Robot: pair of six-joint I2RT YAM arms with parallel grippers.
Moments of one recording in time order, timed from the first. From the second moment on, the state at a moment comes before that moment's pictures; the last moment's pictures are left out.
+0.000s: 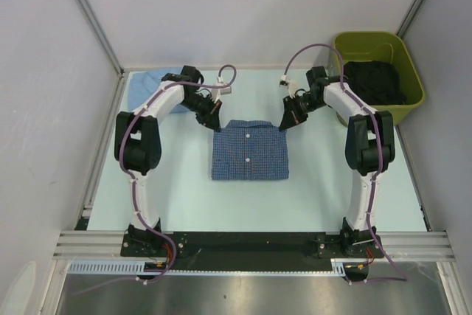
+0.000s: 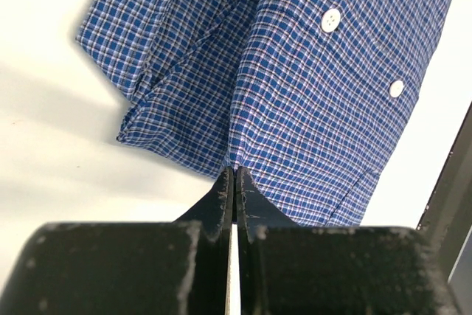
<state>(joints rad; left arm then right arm) -0.24 2.09 1.75 -1.01 0.76 0.63 0.19 2.06 1.67 -0.89 -0.81 -0.38</state>
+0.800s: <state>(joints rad) -0.23 2.28 1.92 -0.84 0.67 0.49 0.15 2.31 1.95 -0.82 -0.81 -0.30</state>
